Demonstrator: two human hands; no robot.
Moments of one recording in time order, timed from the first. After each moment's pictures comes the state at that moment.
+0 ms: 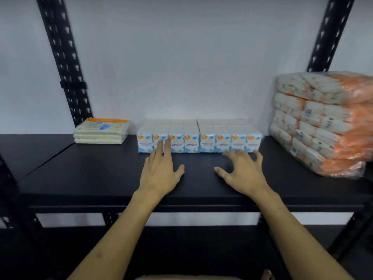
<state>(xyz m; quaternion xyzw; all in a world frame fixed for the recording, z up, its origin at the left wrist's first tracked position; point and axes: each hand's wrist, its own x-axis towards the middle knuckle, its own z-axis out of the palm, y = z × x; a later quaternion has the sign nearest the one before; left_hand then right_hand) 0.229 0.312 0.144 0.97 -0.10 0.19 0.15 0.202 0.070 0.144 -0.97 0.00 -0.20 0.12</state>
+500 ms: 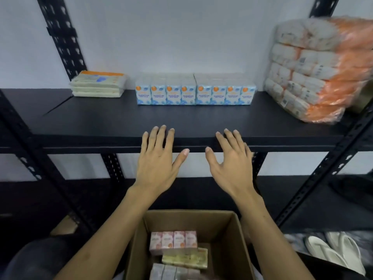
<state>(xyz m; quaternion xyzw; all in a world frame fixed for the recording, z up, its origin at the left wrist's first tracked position) 0.116 0.331 0.074 0.94 -0.17 0.27 0.09 0.073 0.133 0.081 -0.93 0.03 -0.28 0.21</state>
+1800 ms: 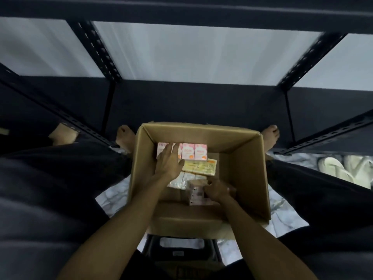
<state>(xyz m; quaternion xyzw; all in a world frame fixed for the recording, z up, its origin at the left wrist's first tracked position) 0.071 0.347 -0.280 0.95 -0.02 -0.22 0.20 -0.010 0.164 -0.280 -0.82 0.23 0.38 0.35</state>
